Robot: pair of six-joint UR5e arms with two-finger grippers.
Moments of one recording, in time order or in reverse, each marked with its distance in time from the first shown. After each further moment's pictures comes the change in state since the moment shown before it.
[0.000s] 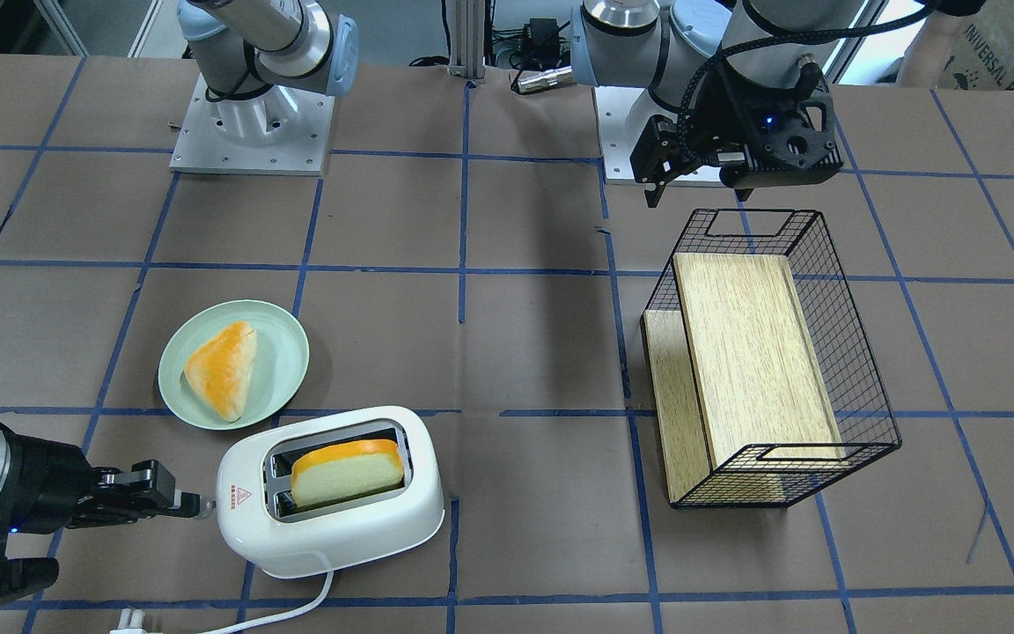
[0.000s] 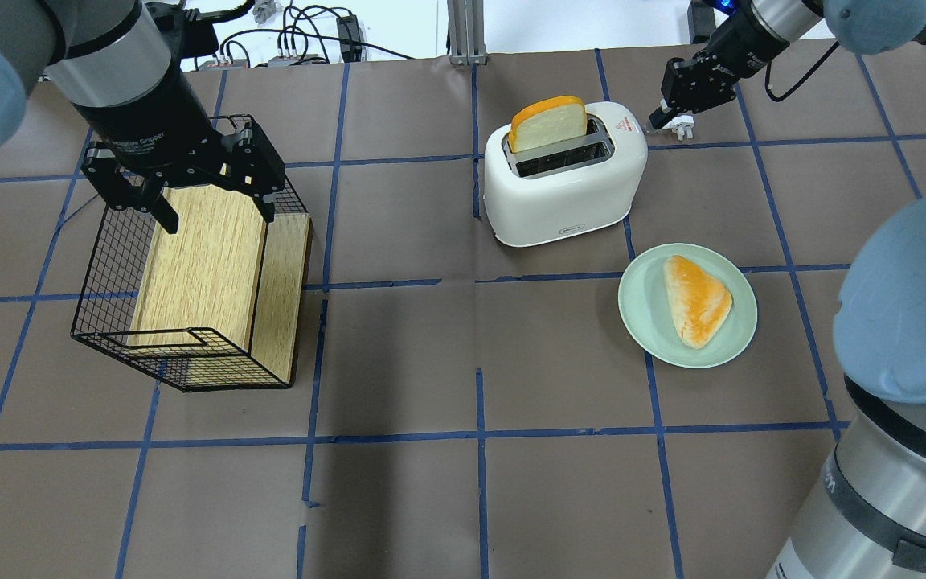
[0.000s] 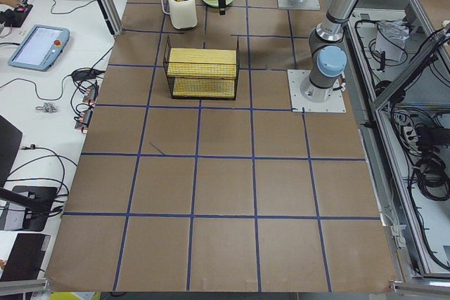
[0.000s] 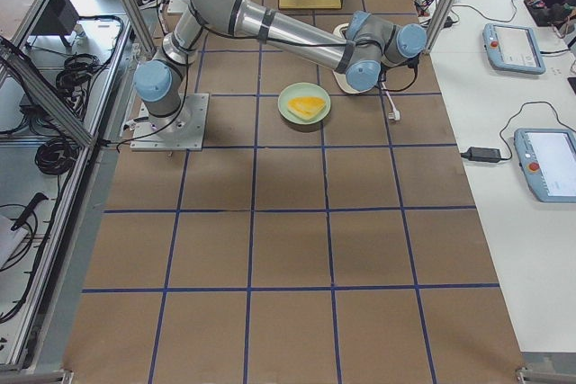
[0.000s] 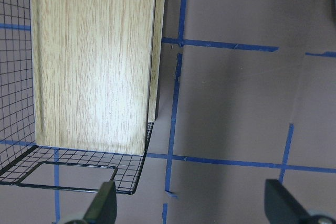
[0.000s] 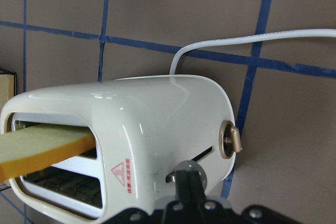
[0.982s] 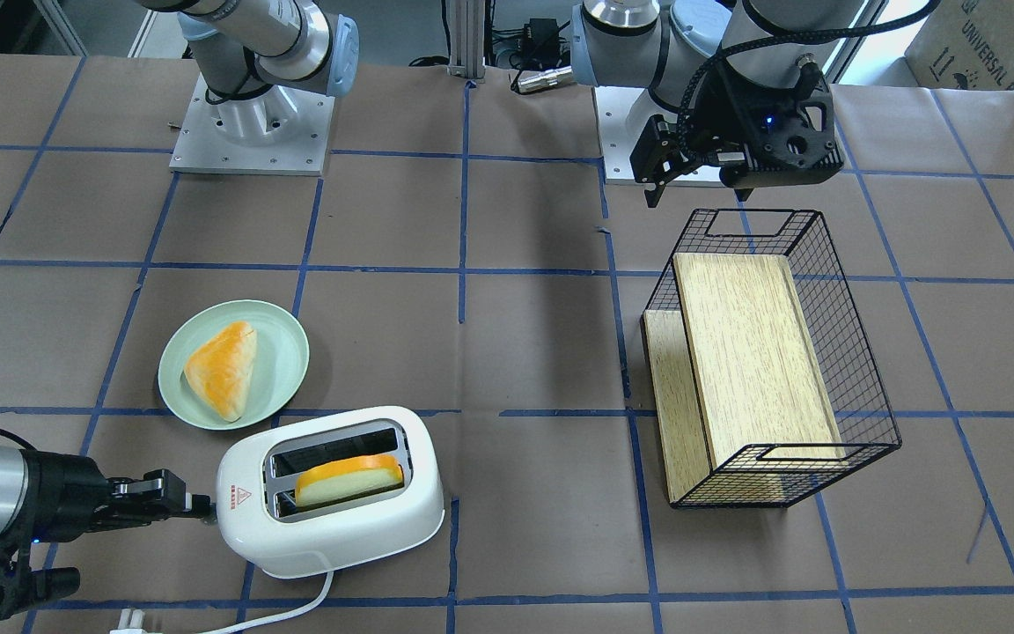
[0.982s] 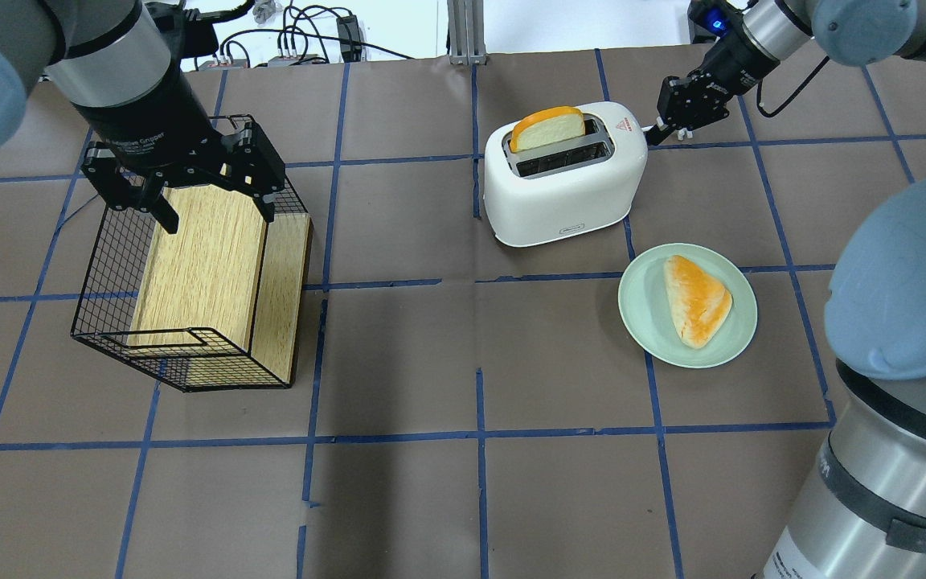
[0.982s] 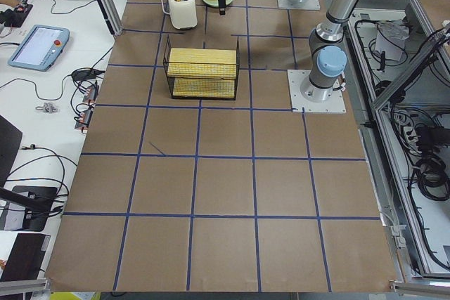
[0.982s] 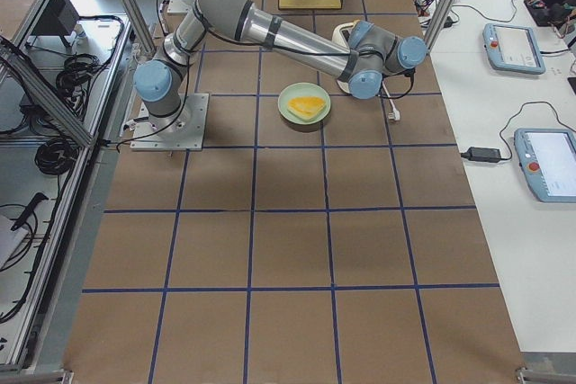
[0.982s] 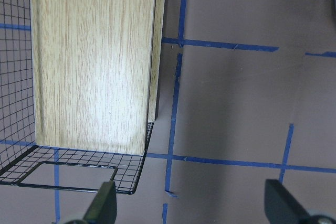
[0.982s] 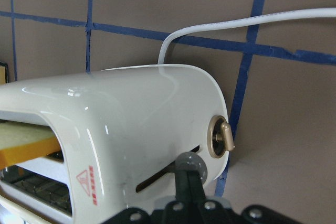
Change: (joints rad) left arm 0.000 0.000 0.000 0.000 0.000 0.000; right arm -0.006 0.048 -0.005 0.020 -0.002 -0.022
